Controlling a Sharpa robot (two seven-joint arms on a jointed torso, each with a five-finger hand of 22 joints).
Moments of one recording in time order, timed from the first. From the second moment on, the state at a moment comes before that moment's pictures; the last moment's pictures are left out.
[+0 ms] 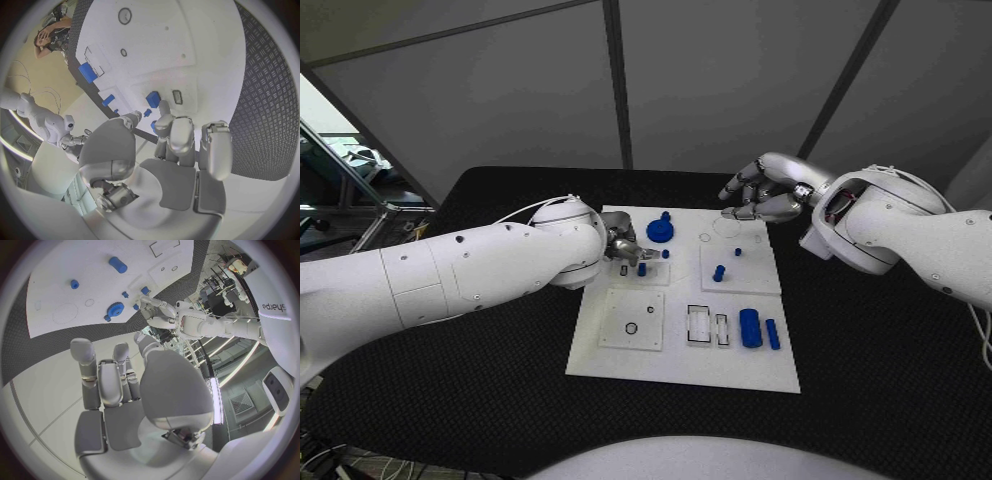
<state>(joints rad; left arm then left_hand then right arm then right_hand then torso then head) 1.21 -0.65 -0.05 1.43 -1.20 -0.03 -0.61 0.84 -0.17 0.43 0.29 0.05 0.94 0.02 0.64 0.72 1.32 -0.04 1.17 1.04 1.47 -0.09 1.24 1.14 0.05 1.46 0.02 1.49 1.31 1.27 -0.83 0.02 1.52 -1.24 -0.21 -0.04 1.35 -0.10 0.17 0.15 0.36 0.92 0.16 0.18 0.10 1.11 0.07 0.93 0.83 1.47 -0.01 1.30 1.21 0.13 1.22 0.10 1.08 0.88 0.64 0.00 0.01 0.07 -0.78</state>
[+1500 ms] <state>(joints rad) 1.31 -0.51 0.02 1.05 -1.16 0.25 -0.60 1.06 -0.13 0.25 0.29 0.05 0.85 0.09 0.50 0.56 1.25 0.01 1.10 0.95 1.47 -0.06 1.23 1.13 0.05 1.46 0.05 1.42 1.31 1.27 -0.81 0.02 1.49 -1.24 -0.21 -0.04 1.35 -0.10 0.18 0.16 0.39 0.92 0.15 0.18 0.10 1.11 0.07 0.93 0.82 1.47 -0.01 1.30 1.21 0.13 1.22 0.10 1.08 0.88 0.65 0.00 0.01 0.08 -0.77</state>
